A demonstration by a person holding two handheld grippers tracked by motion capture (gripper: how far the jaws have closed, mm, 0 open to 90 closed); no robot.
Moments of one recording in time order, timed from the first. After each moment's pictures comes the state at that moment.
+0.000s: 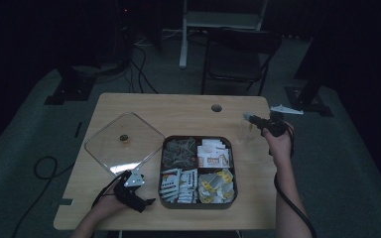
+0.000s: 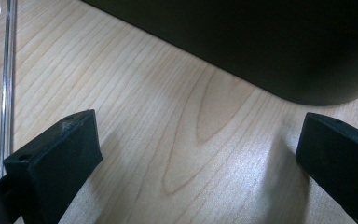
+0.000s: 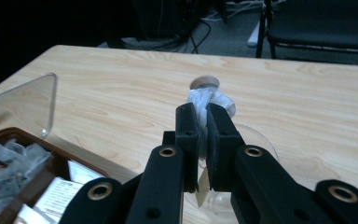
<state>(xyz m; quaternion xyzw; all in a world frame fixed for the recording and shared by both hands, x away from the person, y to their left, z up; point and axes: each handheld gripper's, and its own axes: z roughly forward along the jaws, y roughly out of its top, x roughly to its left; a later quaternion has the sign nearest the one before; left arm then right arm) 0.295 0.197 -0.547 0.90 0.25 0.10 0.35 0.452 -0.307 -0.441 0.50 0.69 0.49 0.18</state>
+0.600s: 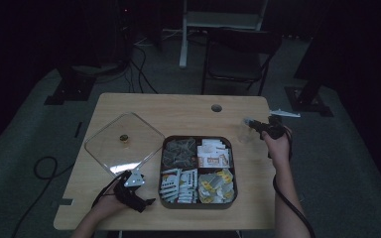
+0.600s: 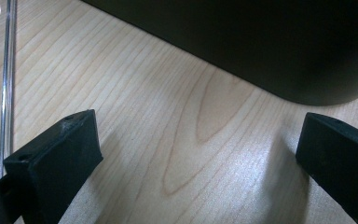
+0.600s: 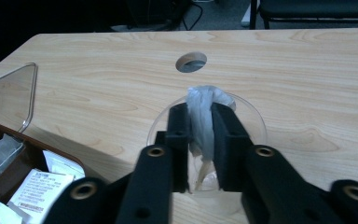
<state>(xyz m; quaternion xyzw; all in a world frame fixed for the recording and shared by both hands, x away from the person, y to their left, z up) 0.295 0.197 -0.547 0.90 0.25 0.10 0.35 0.460 -0.313 -0.466 0.53 0.69 0.47 0.16</state>
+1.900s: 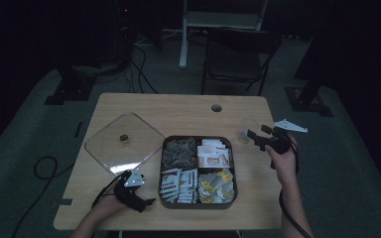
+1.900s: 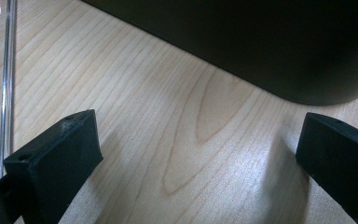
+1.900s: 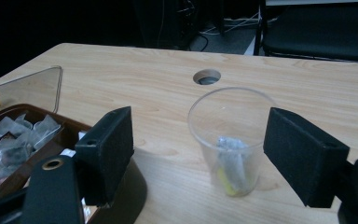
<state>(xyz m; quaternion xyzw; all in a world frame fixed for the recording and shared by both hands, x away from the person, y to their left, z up) 0.295 0.197 -0.547 0.90 0.25 0.10 0.35 0.405 -0.310 -0.460 0.48 0.69 0.50 0.21</state>
